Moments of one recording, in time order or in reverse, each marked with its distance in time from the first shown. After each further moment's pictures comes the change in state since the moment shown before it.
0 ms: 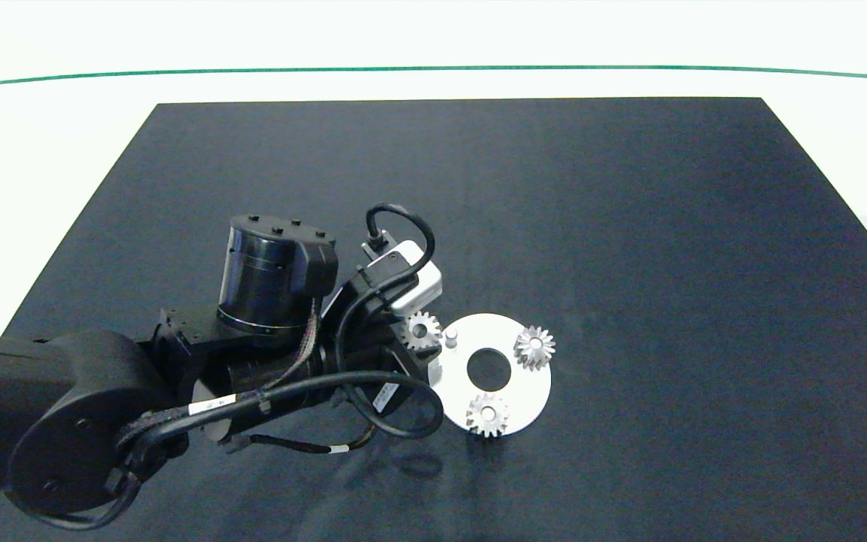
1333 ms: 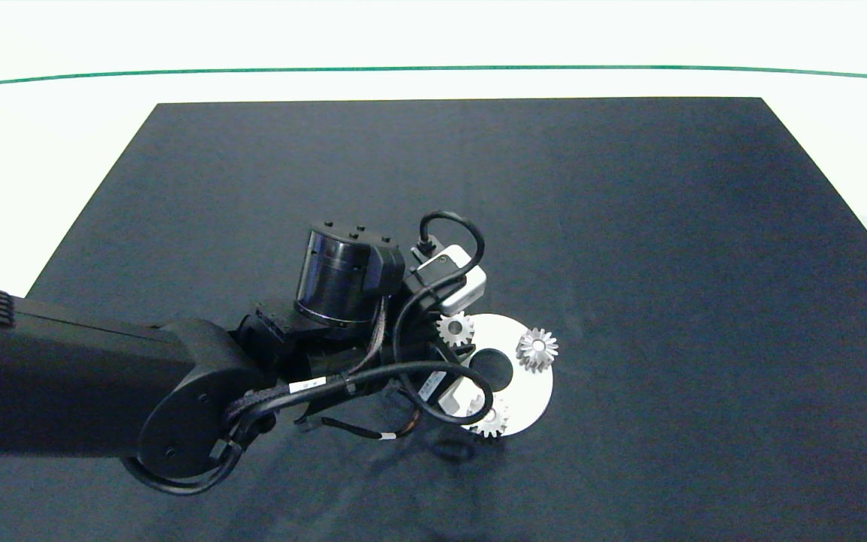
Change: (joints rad) left arm -0.034 0.129 -0.108 -0.007 0.001 -0.021; right arm 0.002 0.004 0.008 0.000 0.003 0.000
